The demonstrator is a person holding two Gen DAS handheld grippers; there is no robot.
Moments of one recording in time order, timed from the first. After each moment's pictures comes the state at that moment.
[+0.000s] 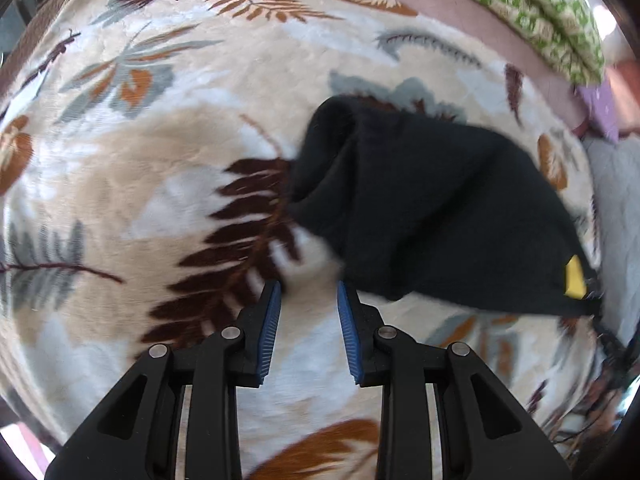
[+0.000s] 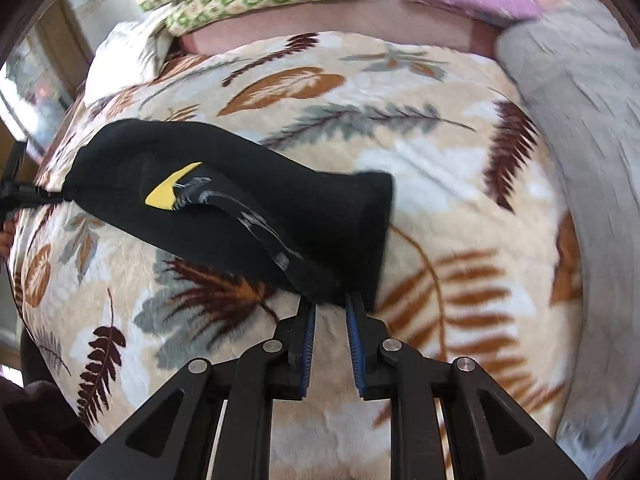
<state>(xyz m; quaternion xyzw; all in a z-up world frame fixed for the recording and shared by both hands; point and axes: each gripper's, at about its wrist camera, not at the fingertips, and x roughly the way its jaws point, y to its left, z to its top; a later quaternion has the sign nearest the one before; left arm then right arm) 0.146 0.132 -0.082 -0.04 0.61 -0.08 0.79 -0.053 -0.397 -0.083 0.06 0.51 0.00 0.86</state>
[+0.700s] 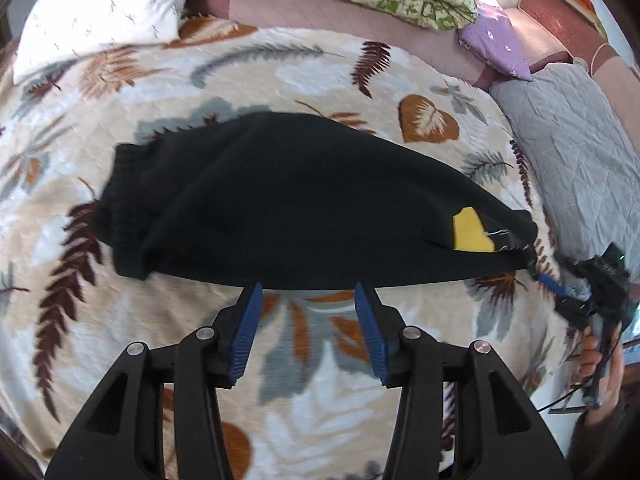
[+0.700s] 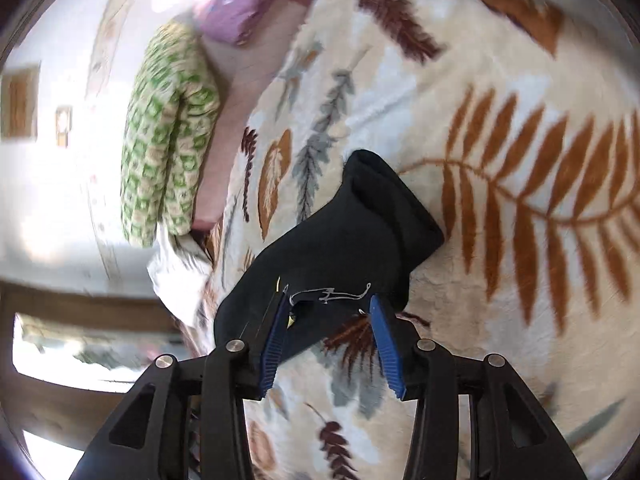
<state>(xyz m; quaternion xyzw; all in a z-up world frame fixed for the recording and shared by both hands) 0.091 -0.002 -0.028 -0.01 0.56 -0.21 0.80 -0.078 -0.436 -0.105 0.58 0.38 -0.03 0.72</state>
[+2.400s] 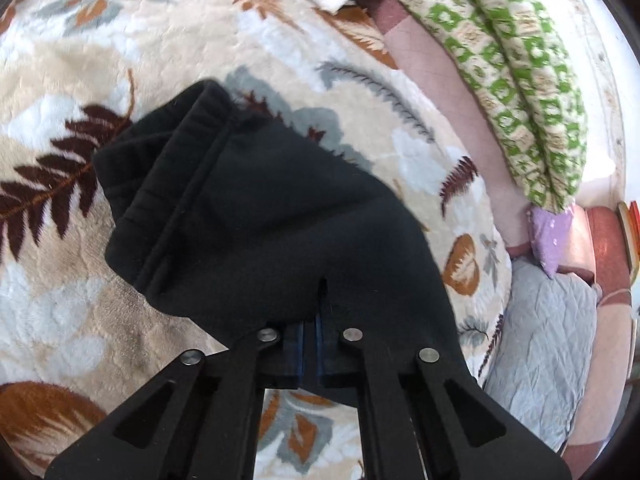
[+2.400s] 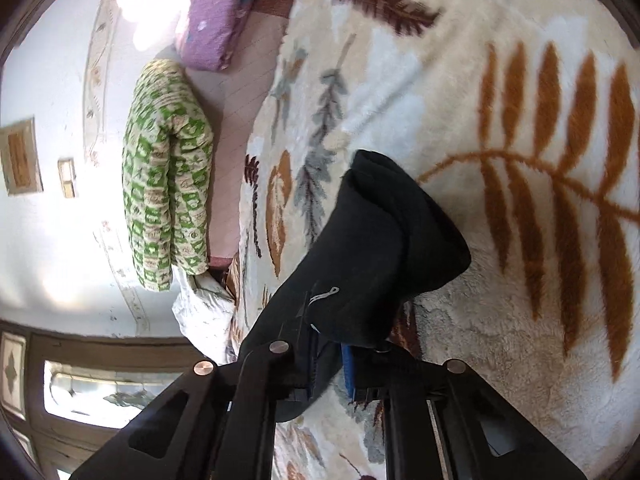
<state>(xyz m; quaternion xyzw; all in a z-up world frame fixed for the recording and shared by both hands) 0.154 0.055 -0.068 -0.31 0.56 -0.07 0.76 -0.039 -0.432 -0.132 0.62 0.31 -0.02 0.72</state>
